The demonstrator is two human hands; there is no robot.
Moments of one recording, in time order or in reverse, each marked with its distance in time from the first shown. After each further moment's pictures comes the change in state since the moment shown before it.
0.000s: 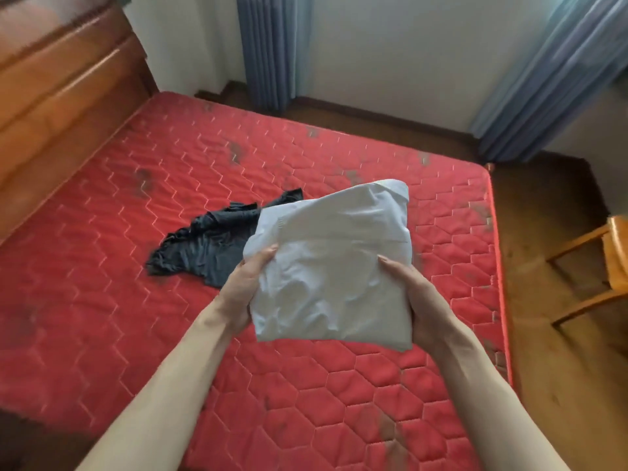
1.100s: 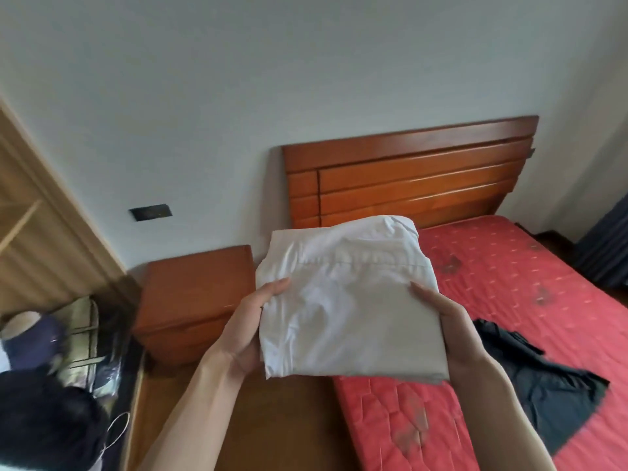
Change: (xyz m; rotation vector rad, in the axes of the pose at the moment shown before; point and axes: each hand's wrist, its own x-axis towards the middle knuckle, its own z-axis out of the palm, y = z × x) left_hand -0.575 0.017 -0.307 -0.552 0.542 0.550; right_hand -0.214 0.136 0.494 -0.400 -0.787 0.326
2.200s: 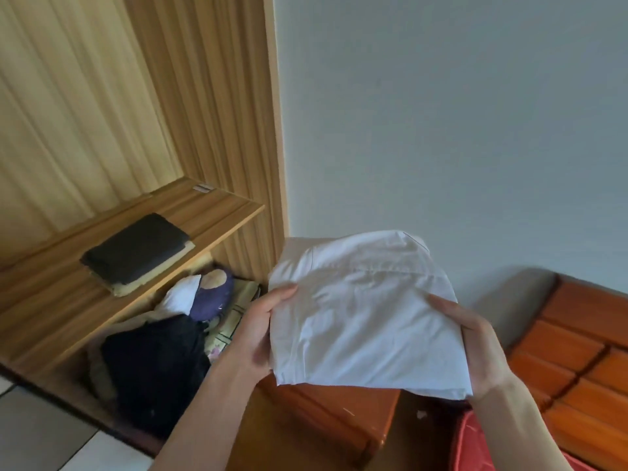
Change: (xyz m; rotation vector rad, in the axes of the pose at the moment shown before) left_hand 0.113 0.275 -0.261 -0.374 0.687 0.476; right_hand 0.429 -0.066 0.410 -0.233 -0.755 0.477
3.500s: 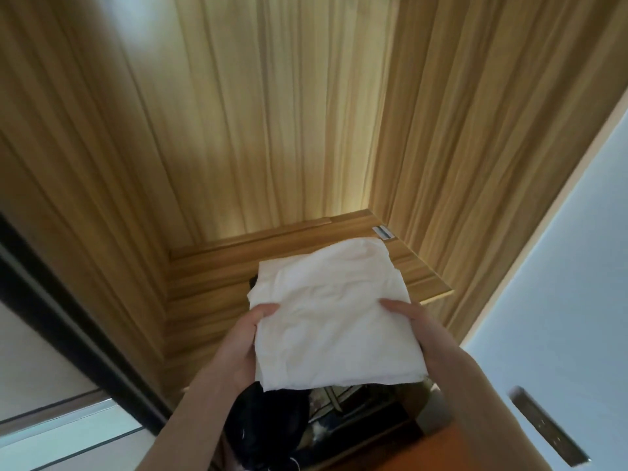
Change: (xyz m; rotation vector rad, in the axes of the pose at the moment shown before) left_hand 0.062 0.227 -0.275 -0.210 0.702 0.295; right_hand 0.436 0.048 0.329 -0.517 -0.424 0.139
